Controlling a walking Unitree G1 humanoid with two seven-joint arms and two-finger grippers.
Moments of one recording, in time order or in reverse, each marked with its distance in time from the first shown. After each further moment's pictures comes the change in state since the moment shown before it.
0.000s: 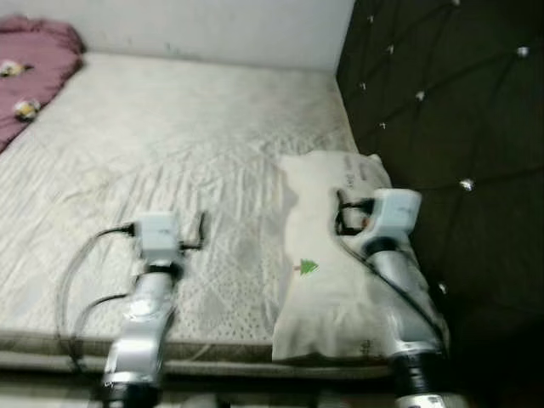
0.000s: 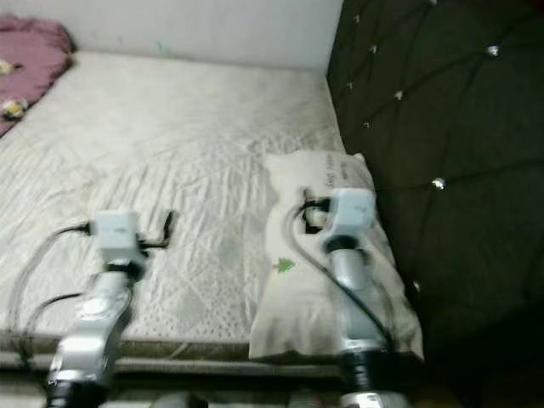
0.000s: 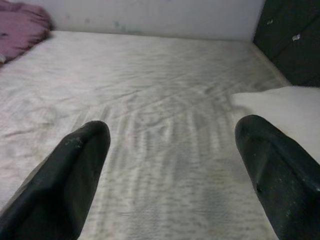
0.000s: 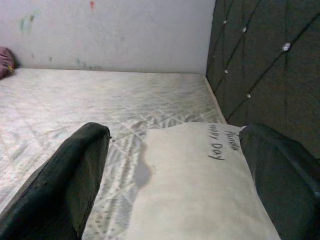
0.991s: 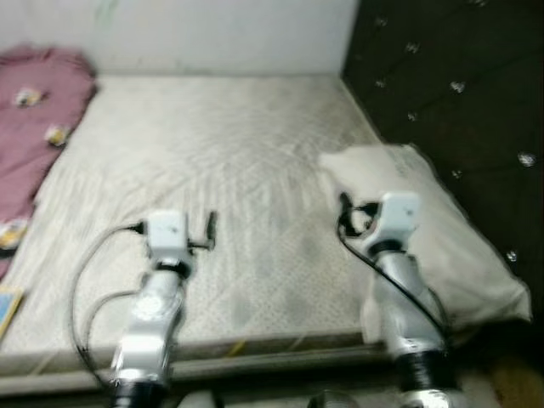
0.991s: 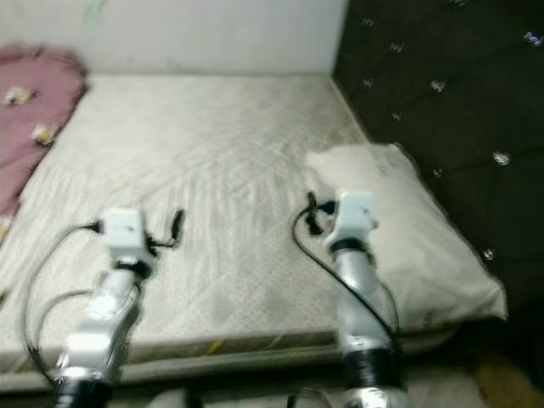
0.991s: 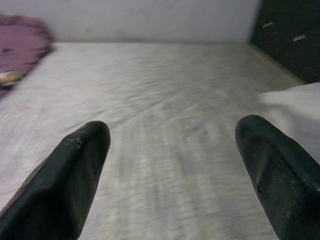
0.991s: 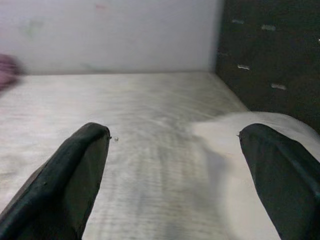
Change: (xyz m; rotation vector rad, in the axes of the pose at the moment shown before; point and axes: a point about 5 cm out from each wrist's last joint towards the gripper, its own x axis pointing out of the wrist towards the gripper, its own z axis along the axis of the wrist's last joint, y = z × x) left arm 0.002 -0.005 0.001 -0.003 0.009 -0.014; right arm 0.004 0.000 -0.002 -0.010 0.008 0.002
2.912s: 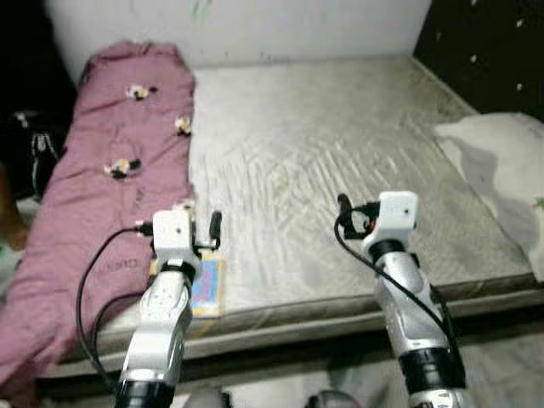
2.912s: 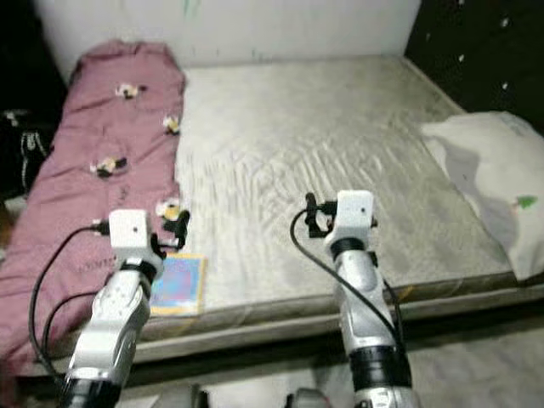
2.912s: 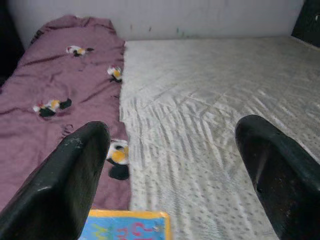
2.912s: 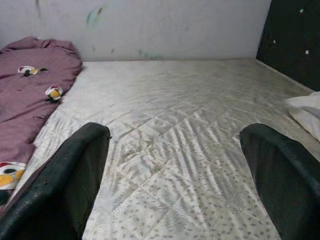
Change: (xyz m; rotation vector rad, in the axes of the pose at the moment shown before) left arm 0.003 -0.015 0.005 -0.021 -0.015 -0.034; right arm -0.002 -0.013 -0.007 -0.042 0.031 -0.024
